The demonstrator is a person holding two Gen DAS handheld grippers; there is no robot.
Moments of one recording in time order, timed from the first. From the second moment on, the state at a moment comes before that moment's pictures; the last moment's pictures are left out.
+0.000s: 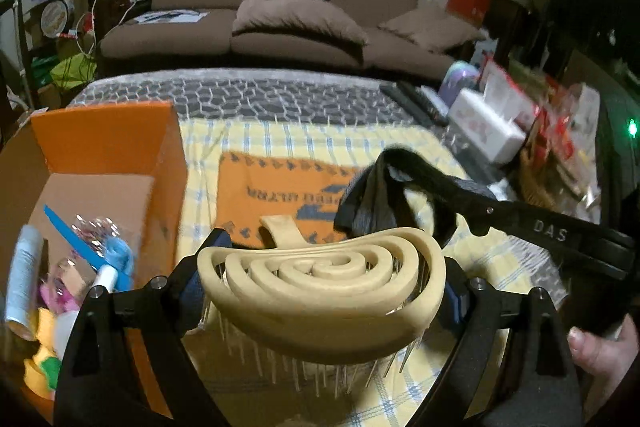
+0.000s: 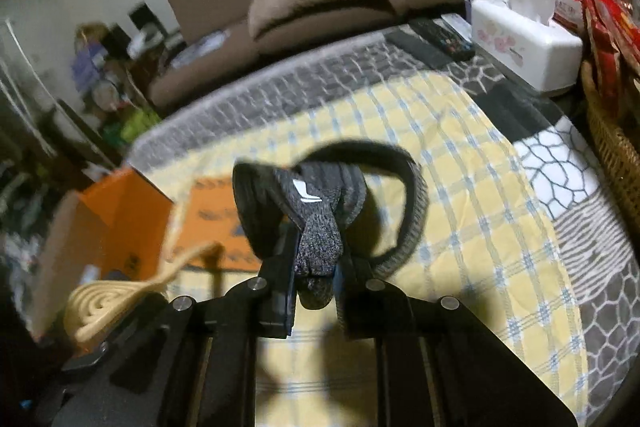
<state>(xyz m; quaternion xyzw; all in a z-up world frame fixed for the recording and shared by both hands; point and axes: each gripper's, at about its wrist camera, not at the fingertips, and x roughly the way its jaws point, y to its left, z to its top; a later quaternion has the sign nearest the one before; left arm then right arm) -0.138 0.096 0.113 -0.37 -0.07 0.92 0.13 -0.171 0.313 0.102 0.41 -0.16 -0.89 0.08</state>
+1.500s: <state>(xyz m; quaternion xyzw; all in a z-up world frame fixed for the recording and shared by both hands) -0.154 -0.171 0.112 -0.38 -0.13 0.92 0.01 -0.170 0.042 0.162 0.36 -0.13 -0.87 0.30</state>
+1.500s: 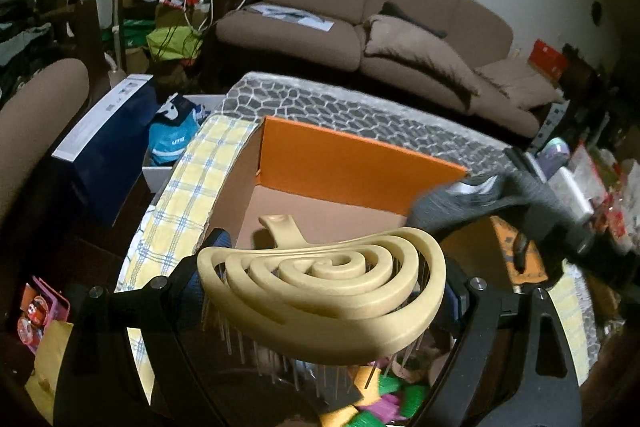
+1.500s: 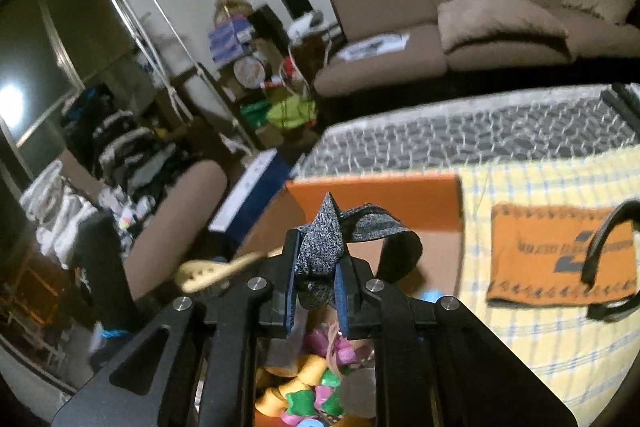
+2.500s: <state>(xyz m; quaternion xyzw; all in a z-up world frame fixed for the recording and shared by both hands) -0.135 -0.143 0.151 -0.36 -0.16 0.92 0.05 -0.166 0.081 0.155 0.39 -0.05 -0.89 0.22</state>
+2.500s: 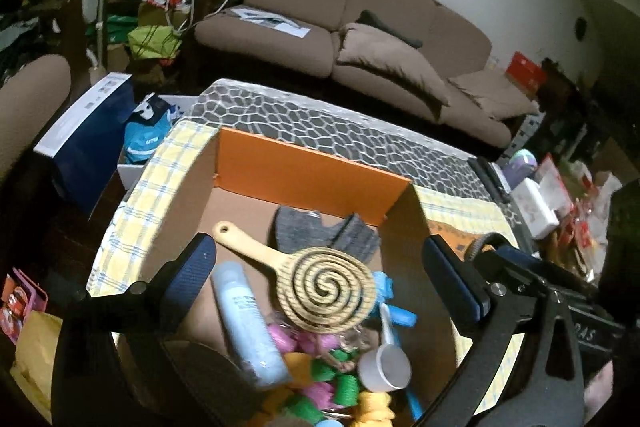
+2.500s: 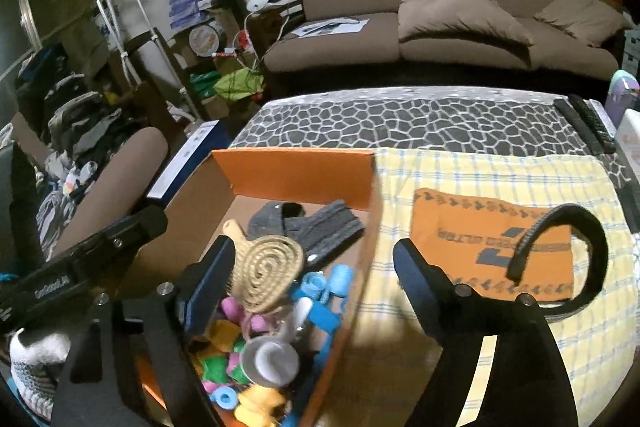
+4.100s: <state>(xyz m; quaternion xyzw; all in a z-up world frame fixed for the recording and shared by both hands) -0.146 0.120 0.099 -0.43 0.03 0.88 0.18 -0.195 0.354 0.042 0.47 -0.17 -0.86 -0.06</state>
